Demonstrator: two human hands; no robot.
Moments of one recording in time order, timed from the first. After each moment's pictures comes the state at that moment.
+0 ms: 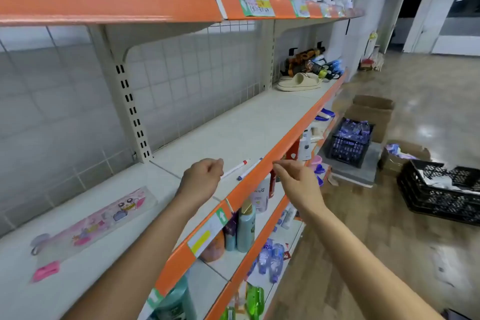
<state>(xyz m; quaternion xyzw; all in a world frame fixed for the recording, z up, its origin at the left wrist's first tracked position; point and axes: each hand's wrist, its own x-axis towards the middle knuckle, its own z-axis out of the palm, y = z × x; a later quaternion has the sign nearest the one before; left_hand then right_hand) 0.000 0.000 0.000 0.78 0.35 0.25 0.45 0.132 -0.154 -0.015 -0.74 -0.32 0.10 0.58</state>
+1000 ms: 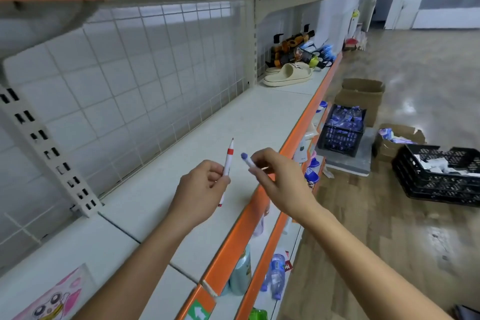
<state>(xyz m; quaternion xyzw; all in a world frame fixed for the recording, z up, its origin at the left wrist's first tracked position) 0.110 0.059 0.003 0.85 0.29 0.23 0.38 0.235 -0.070 -0.009 -0.73 -0.50 -0.05 0.47</state>
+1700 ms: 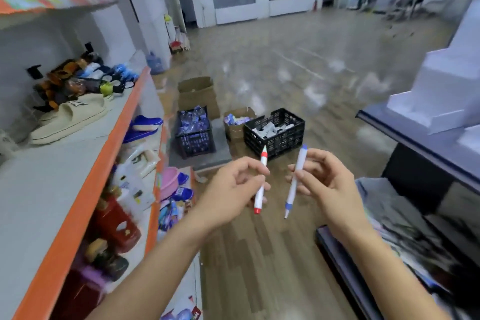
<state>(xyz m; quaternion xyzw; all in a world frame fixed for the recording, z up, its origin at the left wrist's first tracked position) 0.407 -0.228 0.023 0.77 -0.12 -0.10 0.62 0.390 -0.402 -0.010 -0.64 -0.03 -0.15 0.75</state>
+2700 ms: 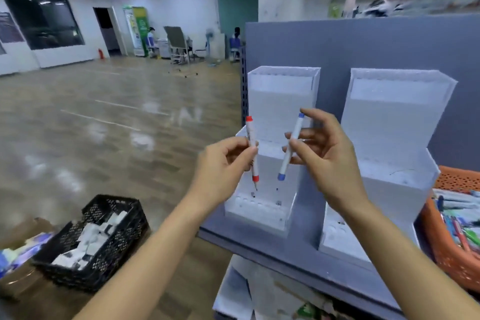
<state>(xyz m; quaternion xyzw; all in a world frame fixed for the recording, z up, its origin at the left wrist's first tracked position) 0.749 -0.680 0.057 0.60 -0.50 -0.14 0.61 0.598 -0.770 0.065 -0.69 0.17 -0.51 0.48</state>
